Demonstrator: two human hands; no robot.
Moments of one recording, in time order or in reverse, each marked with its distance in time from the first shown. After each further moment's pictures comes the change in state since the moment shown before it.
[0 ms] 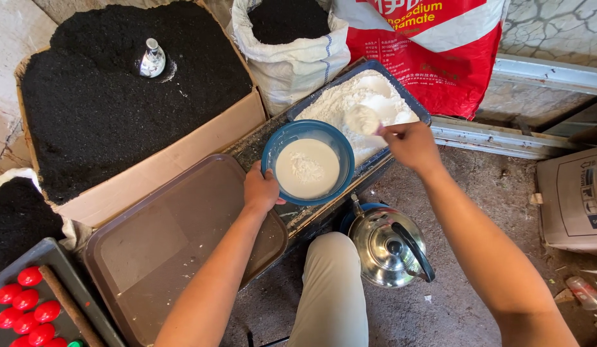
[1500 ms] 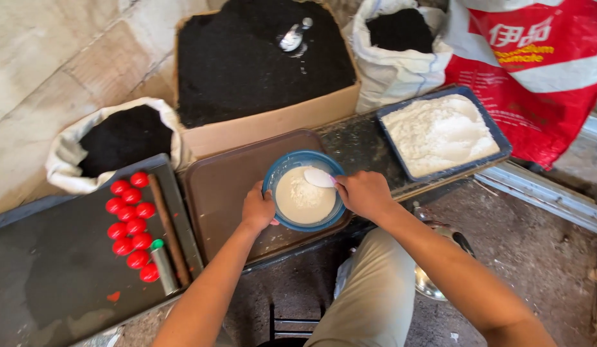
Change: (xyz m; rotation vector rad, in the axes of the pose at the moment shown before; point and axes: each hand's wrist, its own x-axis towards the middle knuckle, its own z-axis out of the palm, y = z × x) left_hand -0.128 -0.095 -0.150 -0.024 0.222 -0.113; right_hand -0.152 -0.137 0.136 -0.565 -0.310 -0.920
